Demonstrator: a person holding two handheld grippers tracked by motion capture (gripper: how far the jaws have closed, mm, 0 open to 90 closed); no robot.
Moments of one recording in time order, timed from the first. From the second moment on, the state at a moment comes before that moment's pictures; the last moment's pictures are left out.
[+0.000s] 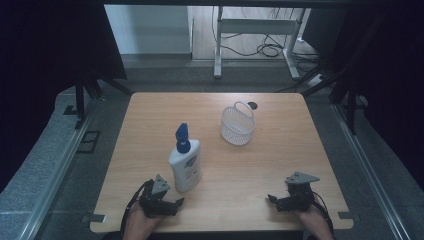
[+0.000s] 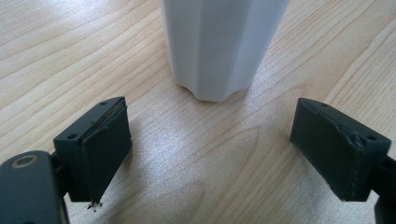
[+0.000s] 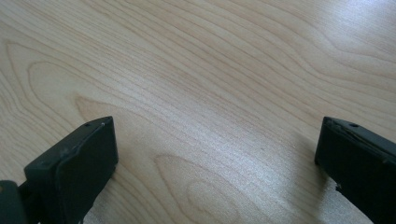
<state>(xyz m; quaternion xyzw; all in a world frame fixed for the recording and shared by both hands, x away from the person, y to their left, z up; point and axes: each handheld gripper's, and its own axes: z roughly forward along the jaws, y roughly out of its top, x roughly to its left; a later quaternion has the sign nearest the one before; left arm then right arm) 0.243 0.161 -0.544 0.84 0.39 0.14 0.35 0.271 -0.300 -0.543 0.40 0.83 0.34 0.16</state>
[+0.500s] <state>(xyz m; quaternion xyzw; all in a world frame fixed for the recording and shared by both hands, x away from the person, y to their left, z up) 0.243 0.161 -0.544 0.84 0.40 0.14 0.35 0.270 -0.300 -0.543 0.40 0.83 0.34 0.16</state>
